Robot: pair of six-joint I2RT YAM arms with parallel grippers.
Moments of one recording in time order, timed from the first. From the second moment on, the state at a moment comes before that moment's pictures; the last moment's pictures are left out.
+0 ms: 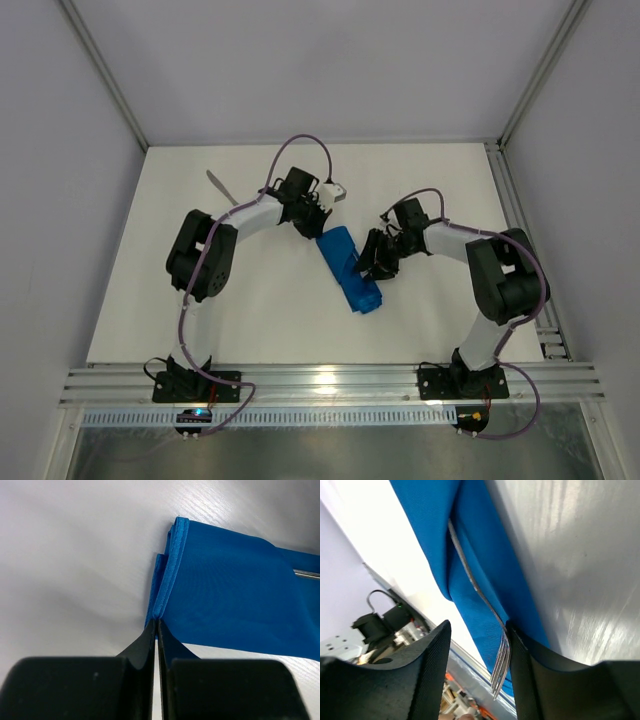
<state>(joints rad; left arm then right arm) -0.52 2.10 1.51 -0.39 0.37 0.32 0.30 1.77 0.91 -0.31 -0.70 0.64</state>
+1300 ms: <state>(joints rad) -0.33 1.87 1.61 -0.40 0.04 0.25 0.47 1.32 1.13 -0.65 0.01 0.44</state>
